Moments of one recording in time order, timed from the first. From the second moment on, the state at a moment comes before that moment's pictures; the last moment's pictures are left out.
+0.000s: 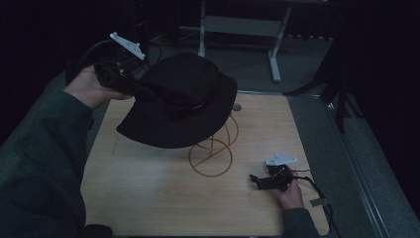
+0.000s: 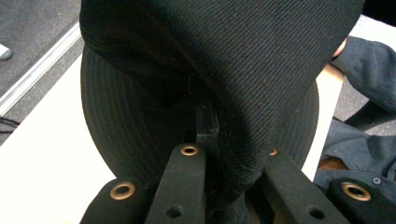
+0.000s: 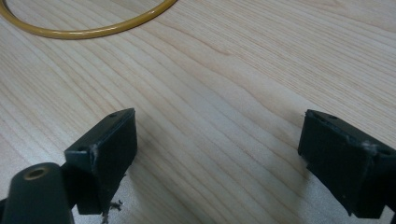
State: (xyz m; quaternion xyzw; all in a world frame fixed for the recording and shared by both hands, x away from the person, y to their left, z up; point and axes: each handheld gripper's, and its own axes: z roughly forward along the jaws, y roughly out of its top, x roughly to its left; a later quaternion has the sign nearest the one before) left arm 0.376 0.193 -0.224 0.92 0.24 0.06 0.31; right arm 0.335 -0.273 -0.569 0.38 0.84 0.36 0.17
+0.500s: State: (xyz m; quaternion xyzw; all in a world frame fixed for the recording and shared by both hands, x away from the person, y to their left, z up) left arm 0.379 0.171 -0.229 0.92 0.22 0.05 0.31; right arm 0.335 -0.273 -0.569 0.38 0.84 0.36 0.17
